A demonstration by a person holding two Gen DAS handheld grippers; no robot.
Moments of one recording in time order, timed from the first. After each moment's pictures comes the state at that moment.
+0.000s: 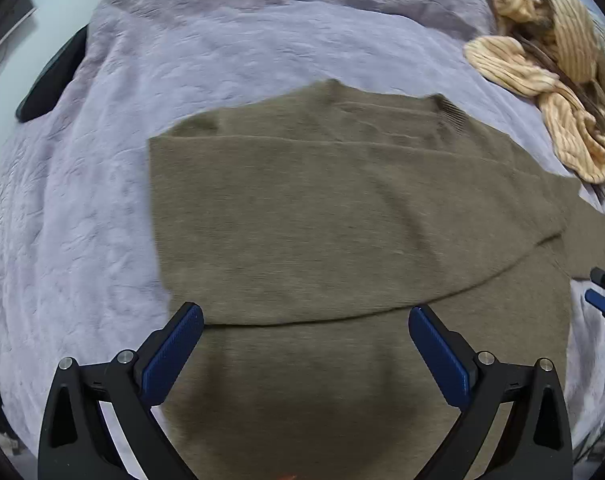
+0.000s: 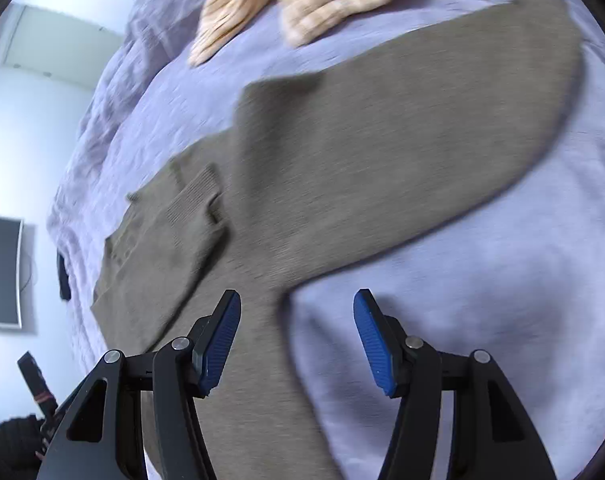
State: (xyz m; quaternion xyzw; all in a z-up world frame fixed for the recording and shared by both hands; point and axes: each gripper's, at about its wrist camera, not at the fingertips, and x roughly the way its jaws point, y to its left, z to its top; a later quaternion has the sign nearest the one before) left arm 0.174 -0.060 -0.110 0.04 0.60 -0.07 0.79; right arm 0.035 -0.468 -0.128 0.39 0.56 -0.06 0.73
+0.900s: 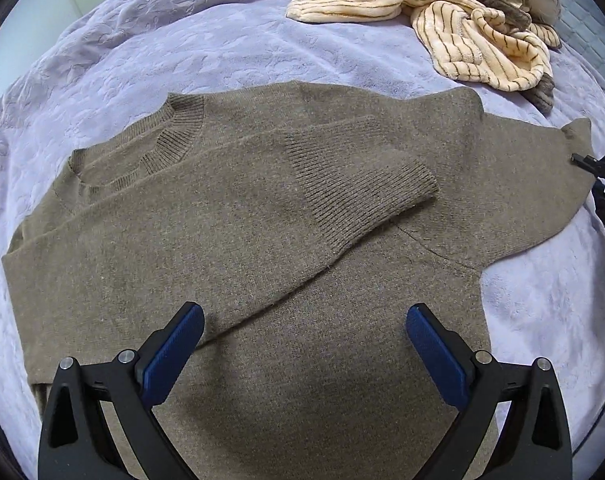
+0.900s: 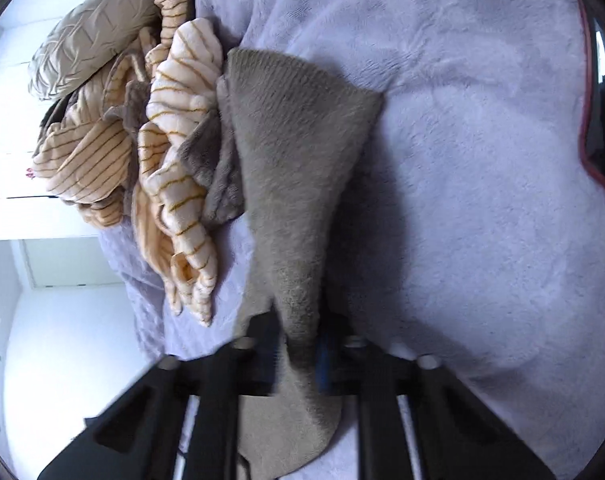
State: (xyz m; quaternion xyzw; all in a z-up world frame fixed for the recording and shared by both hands) left arm 0.166 -0.259 -0.138 0.13 0.59 -0.17 0.78; right arm -0.001 -0.691 -0.174 0.64 0.34 -0.15 0.68
